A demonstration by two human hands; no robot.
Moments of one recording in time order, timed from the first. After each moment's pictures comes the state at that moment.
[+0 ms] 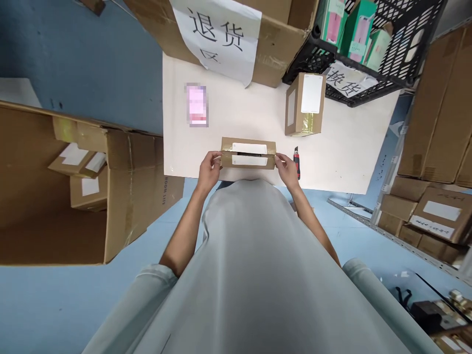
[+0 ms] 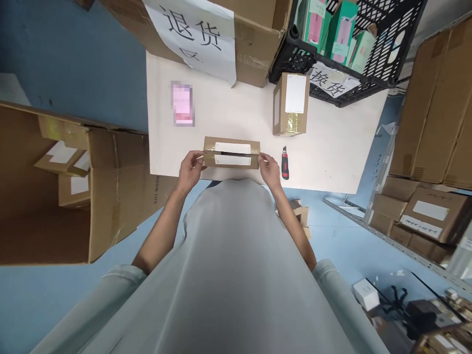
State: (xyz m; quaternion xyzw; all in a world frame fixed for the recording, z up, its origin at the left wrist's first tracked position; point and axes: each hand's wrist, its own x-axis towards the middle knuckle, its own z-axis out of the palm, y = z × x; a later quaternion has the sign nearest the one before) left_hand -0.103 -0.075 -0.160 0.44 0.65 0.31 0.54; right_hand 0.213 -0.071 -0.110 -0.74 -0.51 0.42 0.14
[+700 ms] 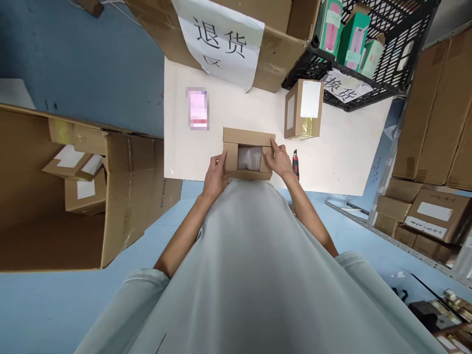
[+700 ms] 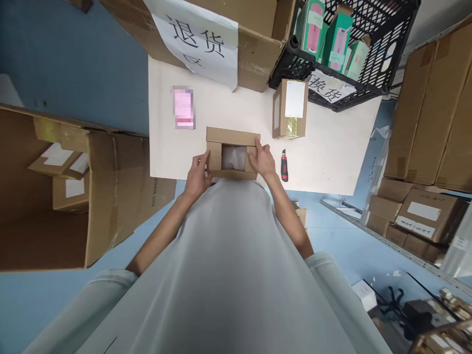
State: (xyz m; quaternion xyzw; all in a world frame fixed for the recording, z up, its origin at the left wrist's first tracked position) left_hand -0.101 -0.093 -0.161 0.61 0.63 0.22 0.44; right_hand 0.191 -0.015 -0.112 -0.72 -0.60 0.35 -0.04
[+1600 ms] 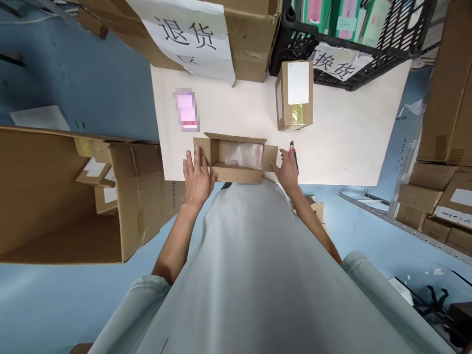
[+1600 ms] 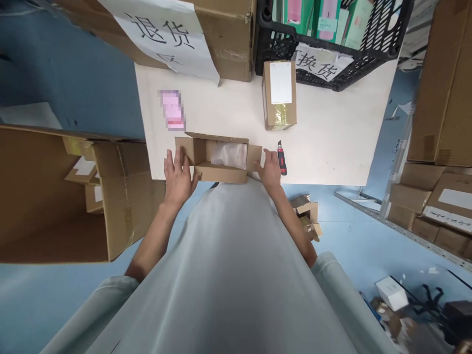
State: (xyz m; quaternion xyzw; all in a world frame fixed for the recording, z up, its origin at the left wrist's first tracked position) left_hand -0.105 -0.097 -0.119 0.71 0.63 0.16 0.29; right_hand 0.243 -0.086 -0.118 -0.76 -0.56 0.32 0.07
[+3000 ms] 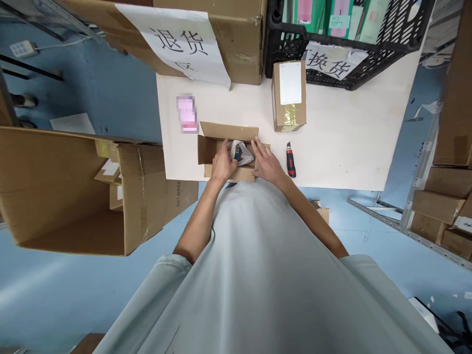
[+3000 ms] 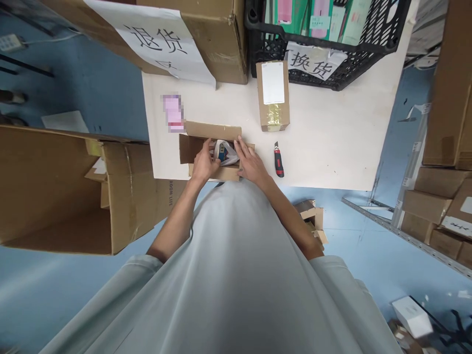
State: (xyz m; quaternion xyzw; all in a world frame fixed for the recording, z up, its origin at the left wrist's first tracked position) left_hand 0.019 -0.035 -0.115 0.61 0.71 0.03 0.37; right_hand 0.239 -0.059 -0.148 -0.52 -0.76 0.38 0.07
